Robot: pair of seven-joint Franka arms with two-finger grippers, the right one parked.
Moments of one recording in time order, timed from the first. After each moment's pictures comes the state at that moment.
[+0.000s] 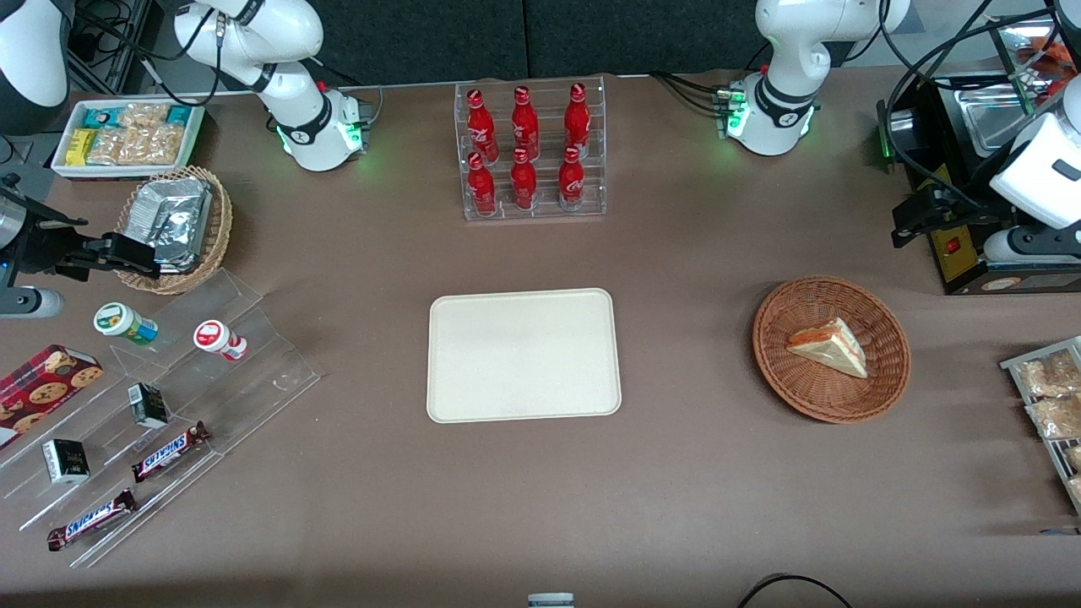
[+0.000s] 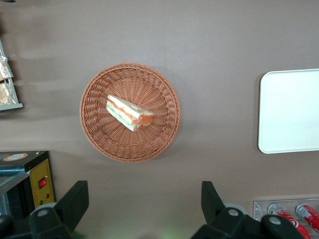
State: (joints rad) arm -0.02 0.02 -0.06 -1.50 -0.01 1.49 -0.07
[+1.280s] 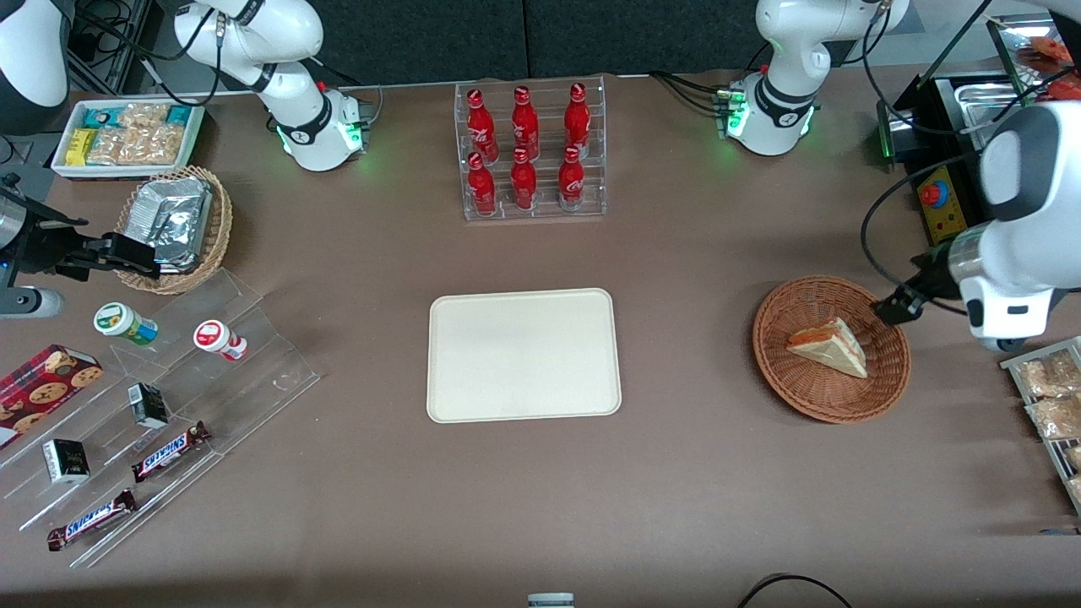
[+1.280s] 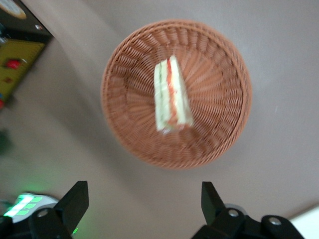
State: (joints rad) arm 0.03 0.14 -0.05 -1.82 0.02 1.75 -0.95
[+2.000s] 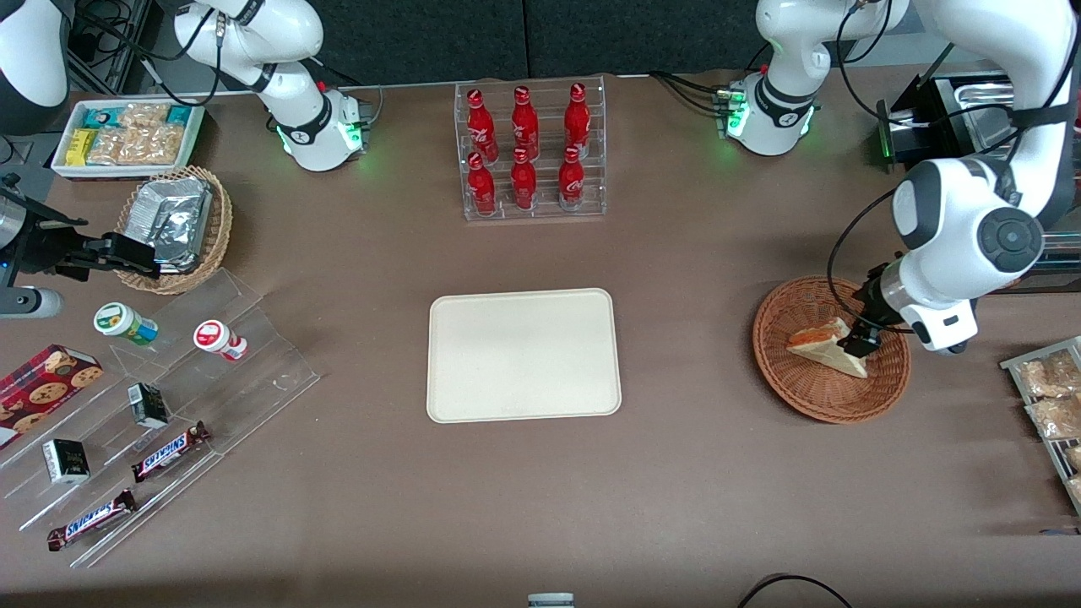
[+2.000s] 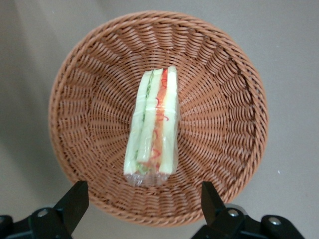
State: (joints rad) arm 0.04 0.16 -0.05 -2.14 0.01 2.23 -1.18
